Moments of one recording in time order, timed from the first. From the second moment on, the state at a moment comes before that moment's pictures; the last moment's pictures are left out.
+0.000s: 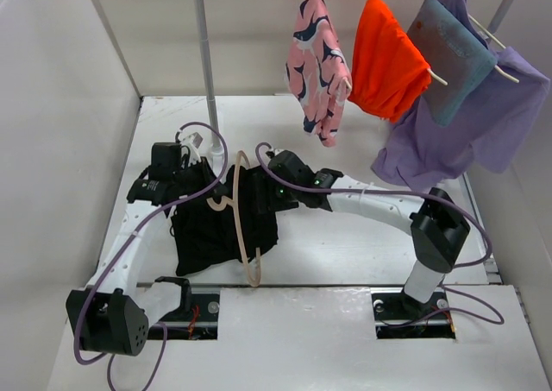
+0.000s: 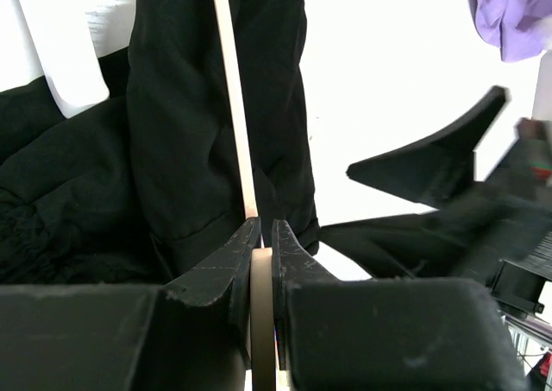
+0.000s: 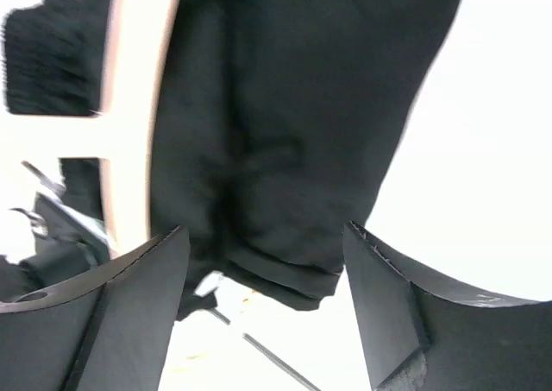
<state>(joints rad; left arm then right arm) -0.12 1.07 0.91 -0.64 0.44 -0.43 0.93 1.74 1.29 -0.37 -0.04 0.68</state>
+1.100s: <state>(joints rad) -0.13 1.13 1.10 -0.71 0.50 -0.38 0.94 1.91 1.36 -0.13 -0.26 0.82</state>
